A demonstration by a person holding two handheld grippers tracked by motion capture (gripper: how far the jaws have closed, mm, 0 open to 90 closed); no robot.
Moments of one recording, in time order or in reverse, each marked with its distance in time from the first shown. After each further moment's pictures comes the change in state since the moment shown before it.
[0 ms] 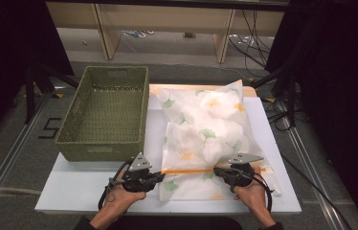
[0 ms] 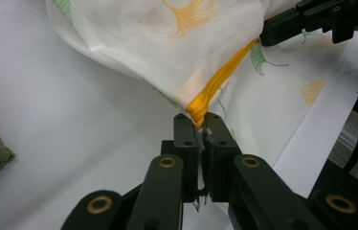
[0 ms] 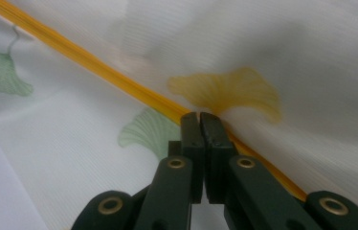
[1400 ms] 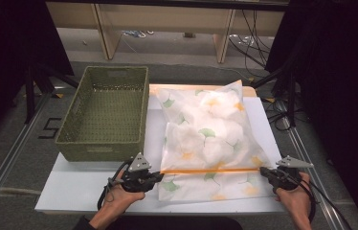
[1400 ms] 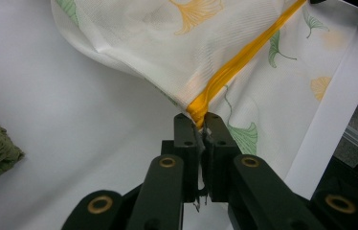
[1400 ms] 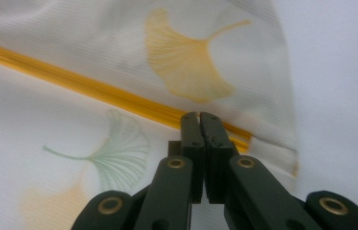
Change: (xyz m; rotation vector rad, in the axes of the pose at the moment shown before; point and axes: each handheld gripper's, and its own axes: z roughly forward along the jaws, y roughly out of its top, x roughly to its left) left arm 0.002 -0.001 -0.001 0.005 0.010 0.019; right arm -0.079 -0.053 -0.082 -0.002 -0.301 0.129
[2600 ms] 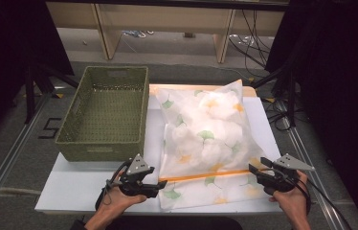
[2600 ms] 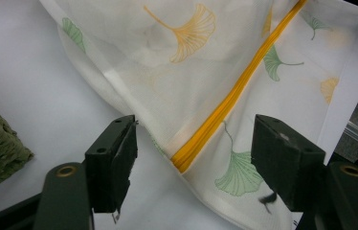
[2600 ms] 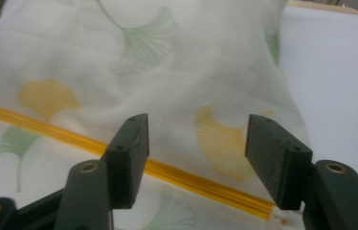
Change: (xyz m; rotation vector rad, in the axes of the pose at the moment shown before) left arm -0.004 -0.004 -0.006 -0.040 0.010 0.017; right arm 0.030 0.017 -0.009 -0.191 0.049 -0.045
